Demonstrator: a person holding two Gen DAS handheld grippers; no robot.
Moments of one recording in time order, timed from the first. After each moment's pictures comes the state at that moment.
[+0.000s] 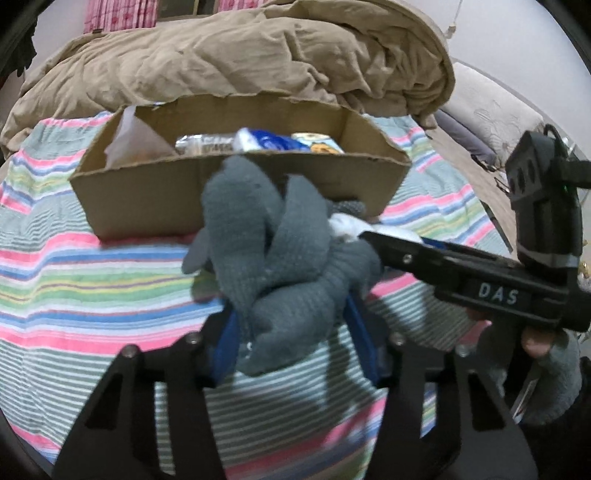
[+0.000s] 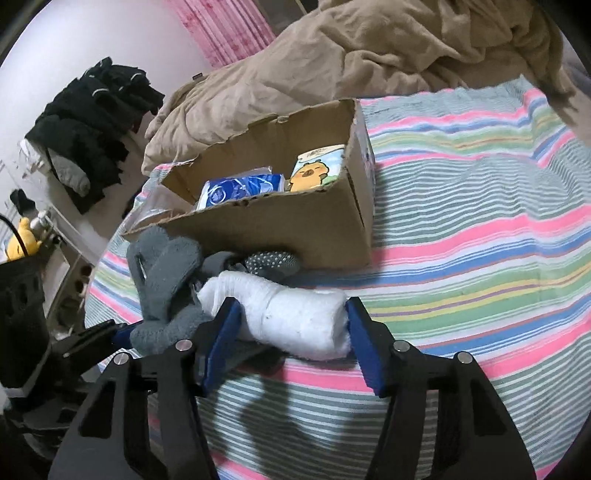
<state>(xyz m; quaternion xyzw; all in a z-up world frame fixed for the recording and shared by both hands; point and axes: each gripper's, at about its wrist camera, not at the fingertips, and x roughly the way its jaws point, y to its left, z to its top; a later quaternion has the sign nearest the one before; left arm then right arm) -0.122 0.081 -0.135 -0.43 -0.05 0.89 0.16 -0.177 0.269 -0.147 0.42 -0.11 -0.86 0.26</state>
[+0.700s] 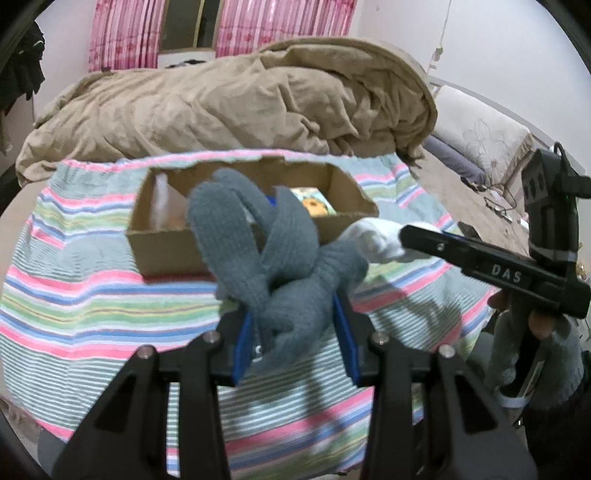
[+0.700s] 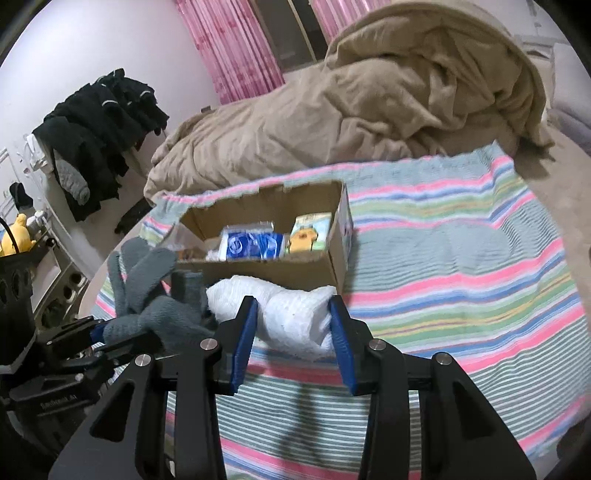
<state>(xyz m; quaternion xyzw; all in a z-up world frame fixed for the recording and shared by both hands) -0.087 0.063 -0.075 -0.37 -0.04 0.92 0.15 -0.147 0.294 -0.084 0.35 -0.09 -0.90 0.24</state>
